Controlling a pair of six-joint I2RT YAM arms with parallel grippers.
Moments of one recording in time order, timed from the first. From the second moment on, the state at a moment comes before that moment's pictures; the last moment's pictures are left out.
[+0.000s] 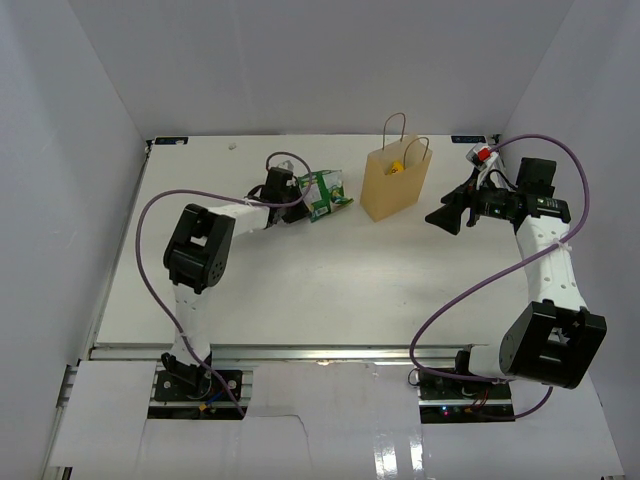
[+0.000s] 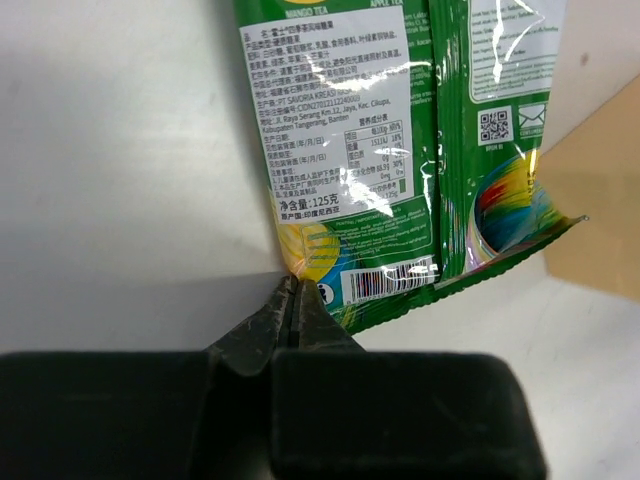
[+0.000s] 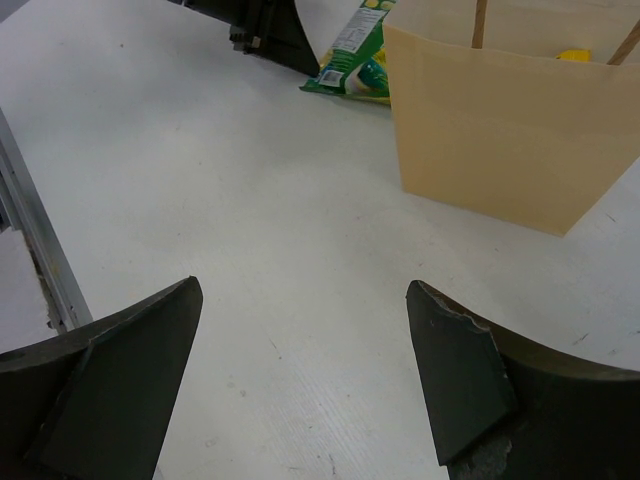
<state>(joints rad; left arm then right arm) -0.42 2.14 1.40 0.02 0.11 -0.67 -0.21 1.33 1.18 -0.66 -1.12 -0.53</state>
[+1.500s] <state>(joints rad) -0.36 2.19 1.57 -0.20 0.27 -0.82 -0.21 1.33 1.18 -0.63 -1.13 -0.50</state>
